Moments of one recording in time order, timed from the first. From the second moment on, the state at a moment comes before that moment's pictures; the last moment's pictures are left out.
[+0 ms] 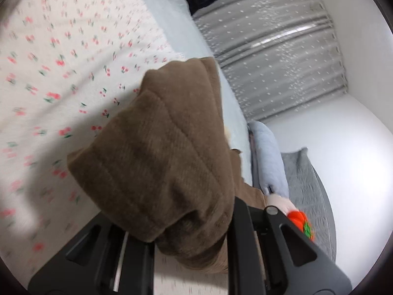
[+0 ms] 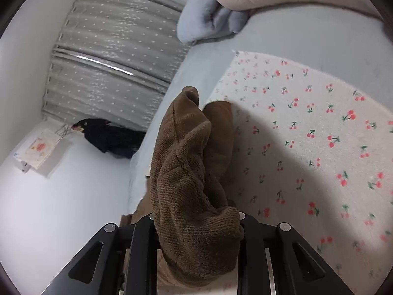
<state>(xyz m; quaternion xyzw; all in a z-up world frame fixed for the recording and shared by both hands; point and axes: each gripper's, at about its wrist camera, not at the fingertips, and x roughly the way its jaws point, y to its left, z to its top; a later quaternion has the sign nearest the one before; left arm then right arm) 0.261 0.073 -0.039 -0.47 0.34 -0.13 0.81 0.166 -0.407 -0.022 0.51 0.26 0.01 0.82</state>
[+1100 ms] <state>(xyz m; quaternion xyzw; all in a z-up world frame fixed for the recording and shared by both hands) 0.144 0.097 -0.074 -0.49 0.29 -0.09 0.82 -0.008 -0.314 0.011 0.29 0.33 0.01 0.90</state>
